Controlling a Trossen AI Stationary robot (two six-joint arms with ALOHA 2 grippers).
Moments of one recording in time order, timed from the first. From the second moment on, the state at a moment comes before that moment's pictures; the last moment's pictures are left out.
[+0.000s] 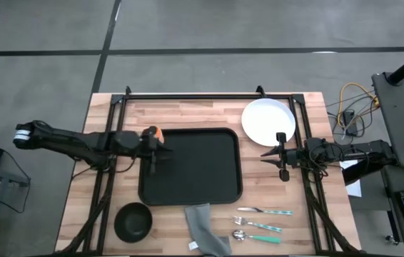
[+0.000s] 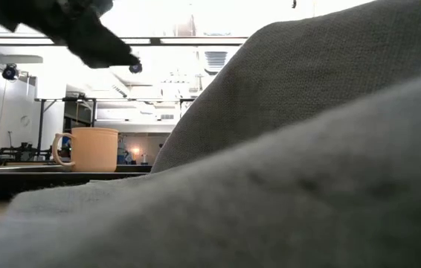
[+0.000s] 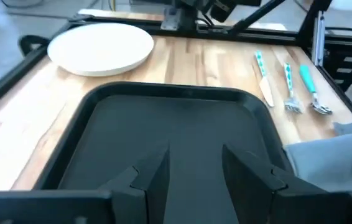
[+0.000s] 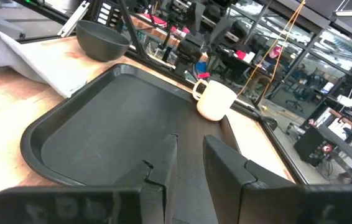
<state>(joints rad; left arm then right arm) -0.06 0.80 0.51 -0.07 -0.10 -0.10 0.07 0.11 0.01 0.00 0.00 -0.41</state>
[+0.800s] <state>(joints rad) -0.07 0.10 0.01 0.31 -0.10 -0.03 0.07 0.11 0.01 0.00 0.00 -0.41</state>
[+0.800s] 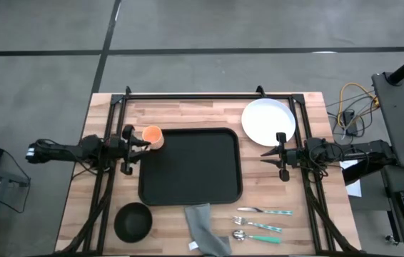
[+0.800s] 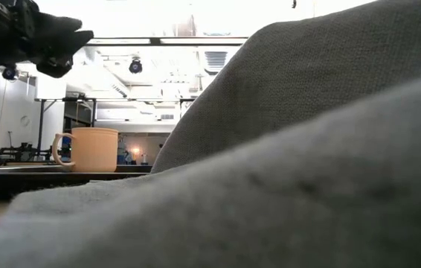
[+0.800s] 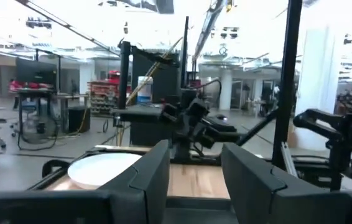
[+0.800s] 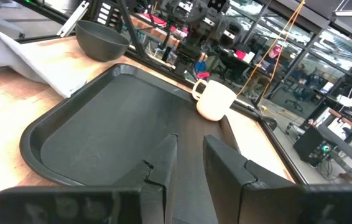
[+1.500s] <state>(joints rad) -0.07 0.01 0.01 0.02 -0.03 0.04 0.07 0.11 0.01 0.00 0.00 -0.41</state>
